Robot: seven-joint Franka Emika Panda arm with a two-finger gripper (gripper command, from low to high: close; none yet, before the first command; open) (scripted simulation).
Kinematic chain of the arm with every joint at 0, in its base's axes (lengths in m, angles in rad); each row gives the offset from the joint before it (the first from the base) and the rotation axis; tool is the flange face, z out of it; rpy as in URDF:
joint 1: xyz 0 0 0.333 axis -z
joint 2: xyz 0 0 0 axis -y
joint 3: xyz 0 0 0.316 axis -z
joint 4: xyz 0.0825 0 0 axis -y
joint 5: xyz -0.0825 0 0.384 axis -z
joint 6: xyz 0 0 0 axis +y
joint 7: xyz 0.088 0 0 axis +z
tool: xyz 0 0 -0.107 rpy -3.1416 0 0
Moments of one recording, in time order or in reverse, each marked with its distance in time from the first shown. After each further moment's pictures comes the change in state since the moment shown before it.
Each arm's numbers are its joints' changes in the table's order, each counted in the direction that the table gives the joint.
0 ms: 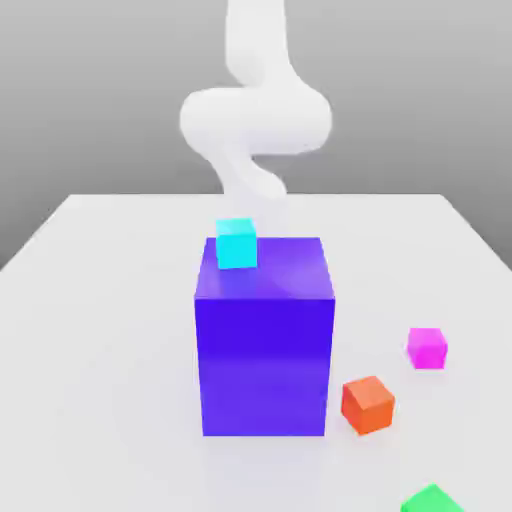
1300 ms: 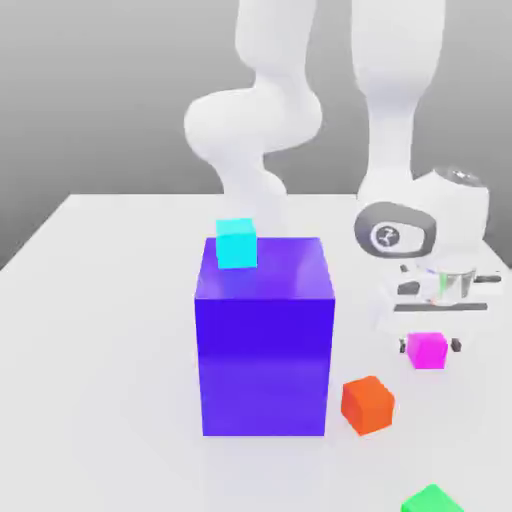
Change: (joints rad) arm -0.602 -1.024 -0.073 -0.434 0.599 -0.725 -1.238
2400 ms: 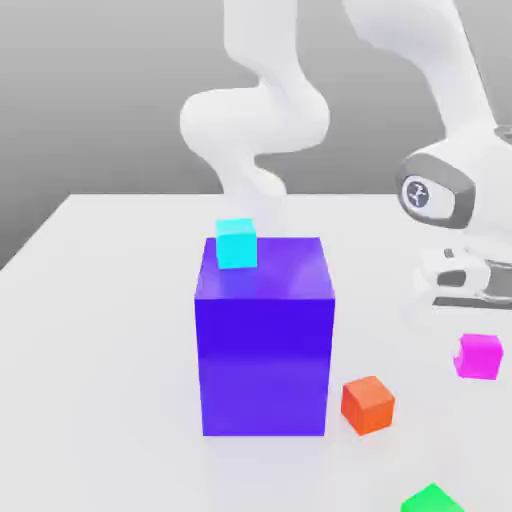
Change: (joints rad) arm 0.404 0.096 -0.241 0.332 -0.532 0.444 0.477
